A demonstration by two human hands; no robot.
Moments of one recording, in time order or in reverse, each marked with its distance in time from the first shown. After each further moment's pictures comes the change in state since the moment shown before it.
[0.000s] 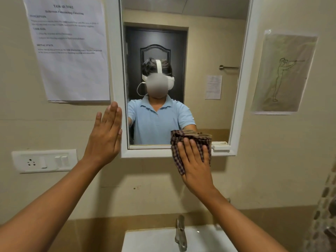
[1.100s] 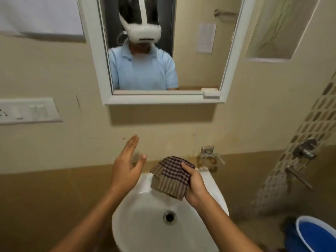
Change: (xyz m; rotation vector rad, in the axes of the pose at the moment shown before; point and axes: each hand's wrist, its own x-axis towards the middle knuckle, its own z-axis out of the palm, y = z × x) left_hand -0.172 0.158 0.017 -0.857 -0.319 -0.615; right_hand -0.144 -0.061 -0.065 1.864 -0.417 1.836
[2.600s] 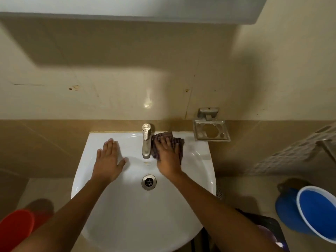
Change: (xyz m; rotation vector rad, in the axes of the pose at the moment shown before) left_hand -0.049 -0.201 0.154 0.831 -0.553 -0.461; right_hand 0.201 0.080 -0.139 -1.733 -0.203 -0.489
